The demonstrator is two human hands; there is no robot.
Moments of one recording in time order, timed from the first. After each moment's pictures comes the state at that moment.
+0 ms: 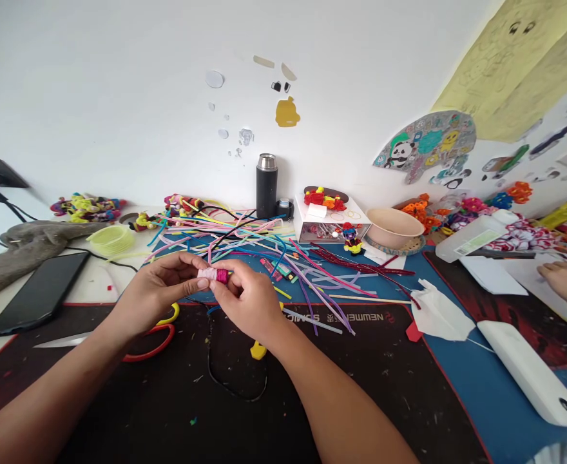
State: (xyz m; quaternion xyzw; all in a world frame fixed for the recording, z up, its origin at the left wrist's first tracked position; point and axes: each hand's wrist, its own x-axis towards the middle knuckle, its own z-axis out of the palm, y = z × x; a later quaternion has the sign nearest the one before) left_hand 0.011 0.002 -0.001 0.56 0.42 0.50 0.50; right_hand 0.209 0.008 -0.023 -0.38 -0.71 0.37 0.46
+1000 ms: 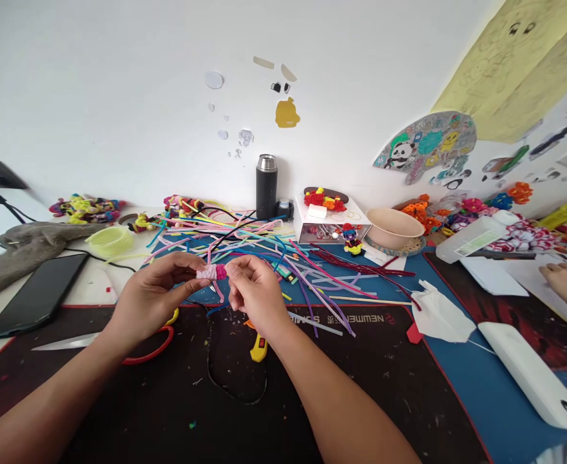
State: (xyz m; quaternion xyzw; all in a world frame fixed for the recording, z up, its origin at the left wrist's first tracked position) left_hand 0.008 0.001 -0.013 0.68 0.44 0.50 0.30; right_hand 0.206 0.013 -0.016 -0.35 -0.43 0.68 0.49
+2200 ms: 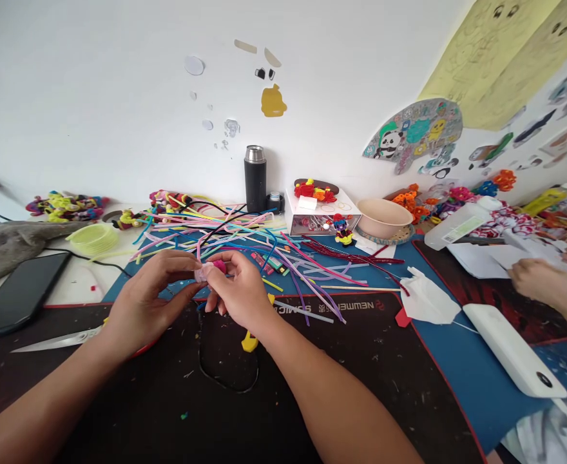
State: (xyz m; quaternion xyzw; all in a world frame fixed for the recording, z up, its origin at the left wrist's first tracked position) left_hand 0.020 -0.011 -0.012 0.79 0.38 0.46 0.12; right_hand 0.198 0.011 -0.017 -0.36 -0.47 0.66 0.46
